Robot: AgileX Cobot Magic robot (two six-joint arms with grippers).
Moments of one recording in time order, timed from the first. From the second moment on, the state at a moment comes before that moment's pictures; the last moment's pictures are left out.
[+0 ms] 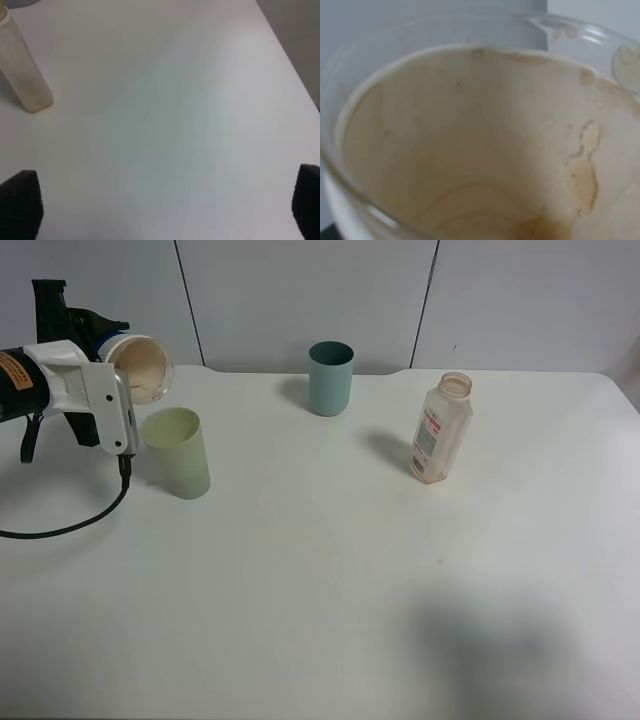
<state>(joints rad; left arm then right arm) -0.05 1.61 -0.58 0.41 -0.71 1.24 -0.05 0.00 -0.49 -0.09 1.06 0.07</state>
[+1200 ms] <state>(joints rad) 0.01 1.61 -0.58 0.44 -0.77 0.14 -0.05 0.00 -0.49 -0.09 1.06 0.07</state>
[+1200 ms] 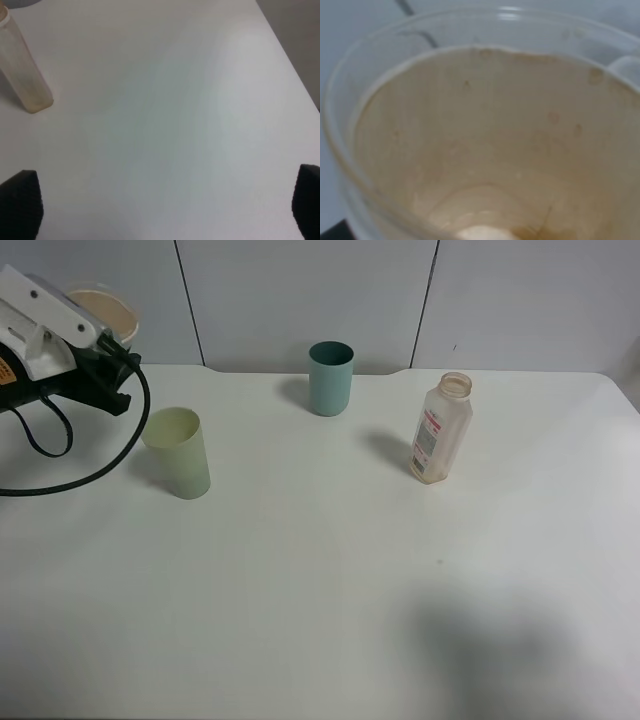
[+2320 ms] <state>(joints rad) 0.25 1.72 -0.58 0.48 -0.93 -0.09 -0.05 0.00 -0.49 -0.09 1.06 0.07</state>
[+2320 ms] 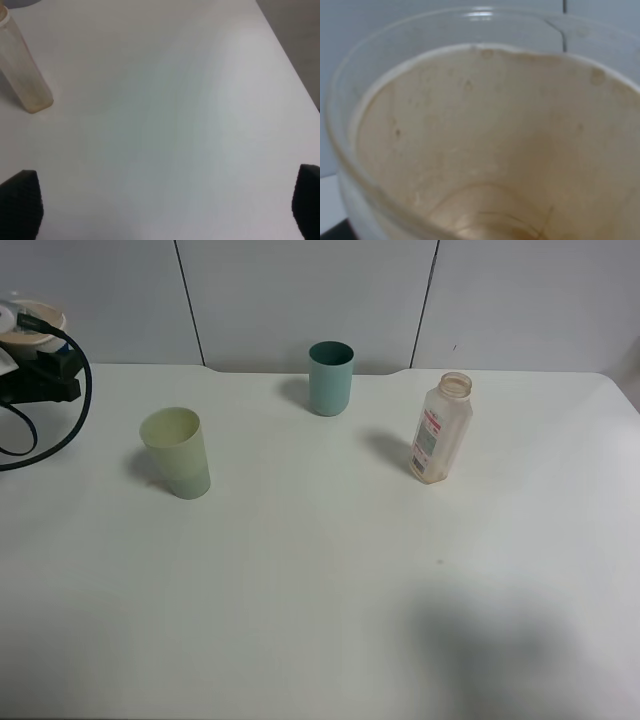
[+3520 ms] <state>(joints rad) 0.30 2.13 -0.65 0.46 -1.20 -0.07 -0.05 0.00 -0.49 -0.09 1.06 0.07</state>
